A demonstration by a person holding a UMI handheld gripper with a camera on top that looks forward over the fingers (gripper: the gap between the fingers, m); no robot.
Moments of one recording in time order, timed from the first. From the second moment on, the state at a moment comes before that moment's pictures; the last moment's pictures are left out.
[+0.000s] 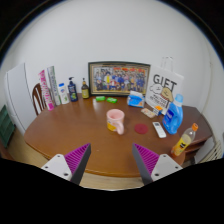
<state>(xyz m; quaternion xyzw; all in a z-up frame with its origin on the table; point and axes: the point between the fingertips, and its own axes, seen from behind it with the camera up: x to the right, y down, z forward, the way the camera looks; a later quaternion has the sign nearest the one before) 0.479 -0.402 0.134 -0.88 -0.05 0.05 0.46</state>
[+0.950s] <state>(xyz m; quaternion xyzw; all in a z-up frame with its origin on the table) 0.569 -0.119 0.037 -0.86 0.03 -0.03 0.51</state>
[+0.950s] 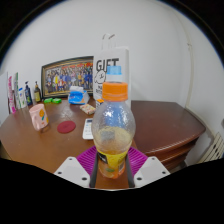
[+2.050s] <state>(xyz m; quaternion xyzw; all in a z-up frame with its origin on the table) 0.318 0.118 0.190 -0.62 -0.45 -0.54 0.36</state>
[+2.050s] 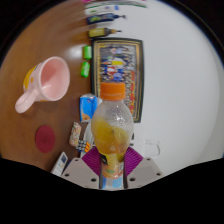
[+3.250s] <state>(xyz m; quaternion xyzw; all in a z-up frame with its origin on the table) 0.331 0.129 0.086 -0.85 -0.03 -0.03 0.52</state>
